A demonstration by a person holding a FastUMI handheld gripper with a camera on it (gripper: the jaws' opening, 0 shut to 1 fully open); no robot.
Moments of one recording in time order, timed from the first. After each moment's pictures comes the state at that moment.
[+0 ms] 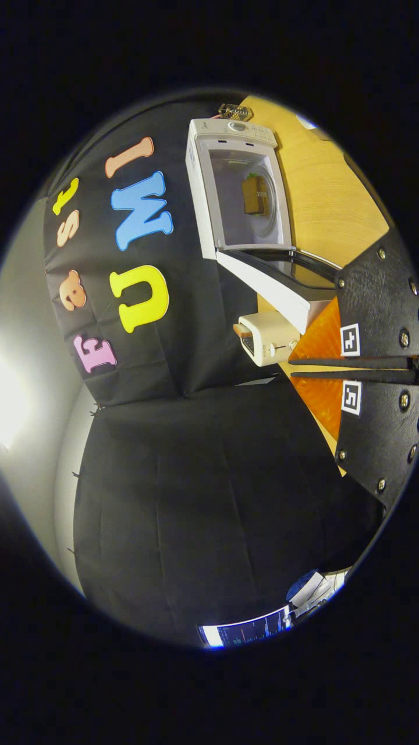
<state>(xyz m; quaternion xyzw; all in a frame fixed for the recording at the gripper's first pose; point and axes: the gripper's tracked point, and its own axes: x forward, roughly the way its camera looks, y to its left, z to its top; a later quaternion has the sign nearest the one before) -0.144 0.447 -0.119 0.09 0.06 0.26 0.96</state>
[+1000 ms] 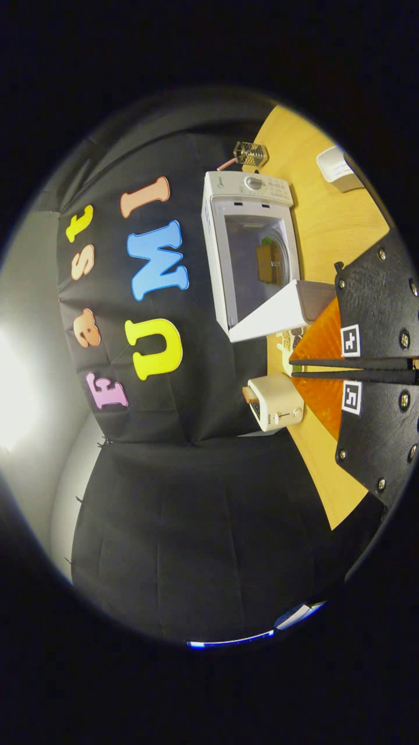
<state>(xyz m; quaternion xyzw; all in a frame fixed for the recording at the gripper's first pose) -0.125 0.308 -0.126 0.07 0.02 0.16 0.99</state>
